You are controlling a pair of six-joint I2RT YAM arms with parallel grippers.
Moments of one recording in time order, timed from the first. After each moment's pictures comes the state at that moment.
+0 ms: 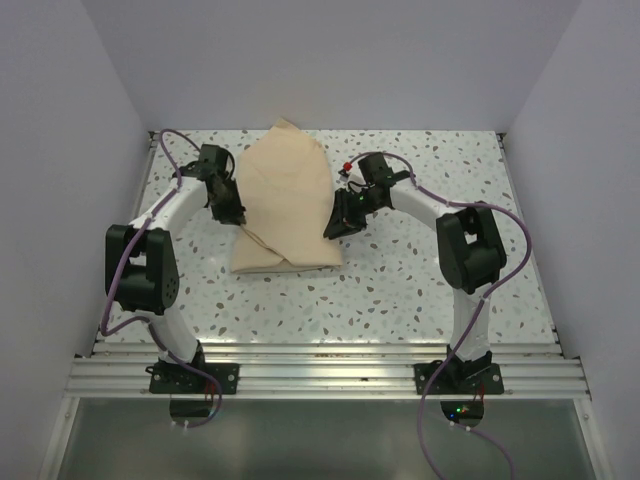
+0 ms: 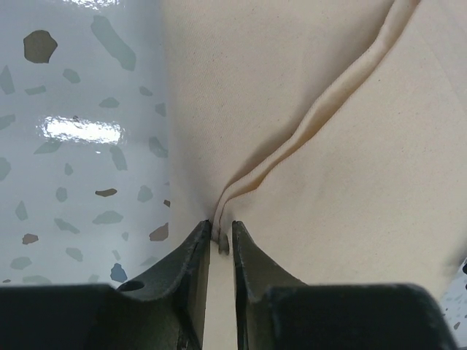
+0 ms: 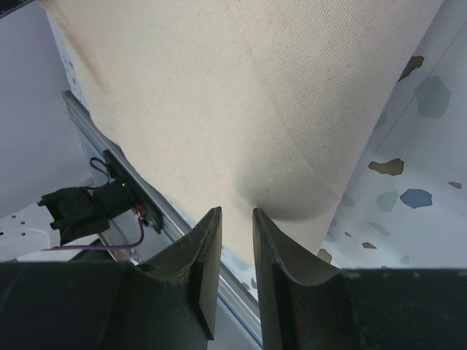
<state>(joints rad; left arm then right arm) -0.13 1.78 1.36 -0.72 0.09 -0.43 0.43 2.04 1.52 -0.57 -0.70 0.47</state>
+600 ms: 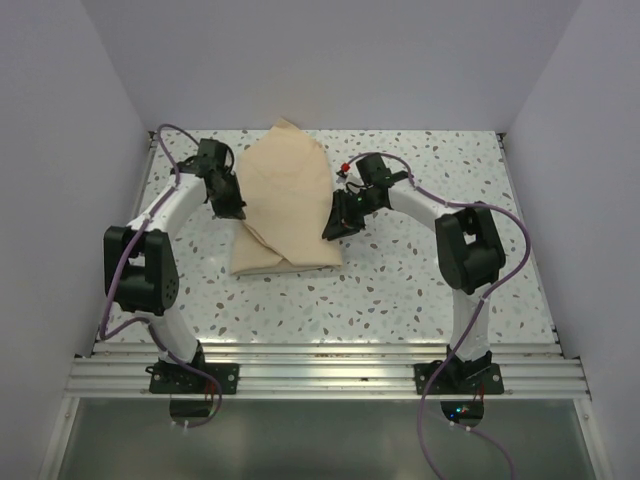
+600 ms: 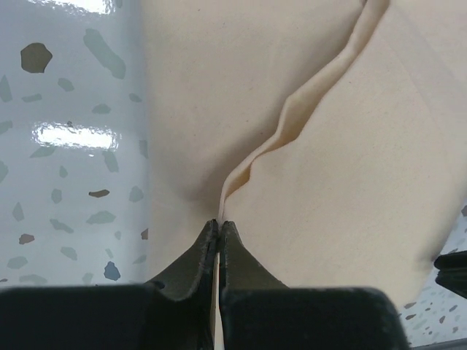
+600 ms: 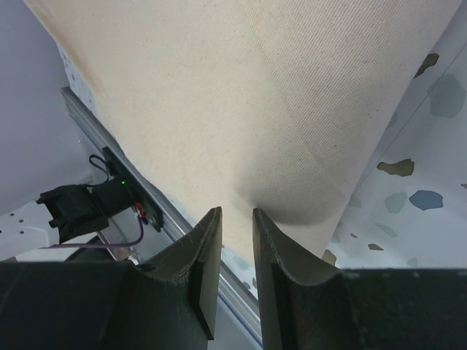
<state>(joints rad) -0.13 1.77 1.40 -0.75 0.10 -0.43 0.44 2.04 1.52 -0.57 -0.70 0.47</state>
